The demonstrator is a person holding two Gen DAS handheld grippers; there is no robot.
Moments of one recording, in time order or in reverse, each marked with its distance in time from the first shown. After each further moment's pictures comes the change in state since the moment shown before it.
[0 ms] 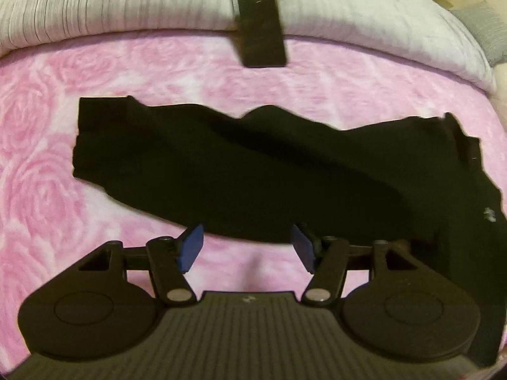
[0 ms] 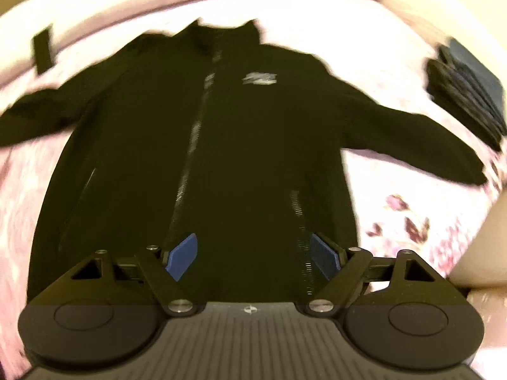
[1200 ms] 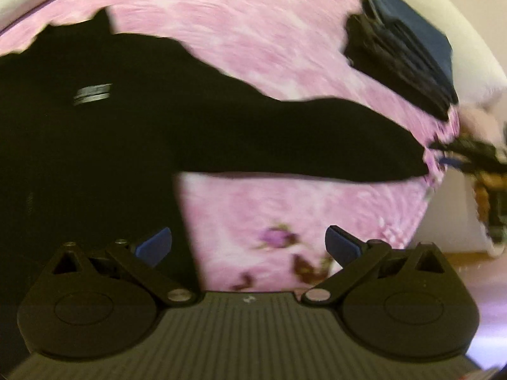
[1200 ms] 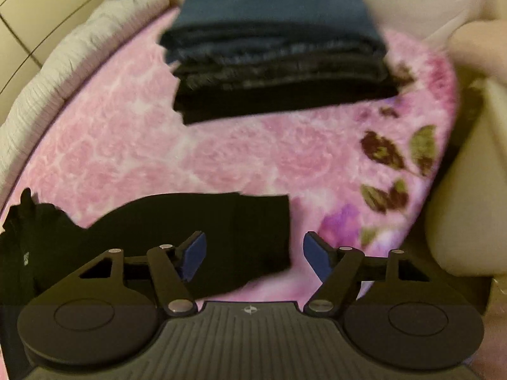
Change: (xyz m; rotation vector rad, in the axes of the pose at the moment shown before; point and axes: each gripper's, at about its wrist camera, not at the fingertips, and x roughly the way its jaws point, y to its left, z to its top) left arm 0.032 -0.688 -0.238 0.455 0.223 -0.167; right arm 0.171 -0.624 0.084 0.466 -0.034 0.215
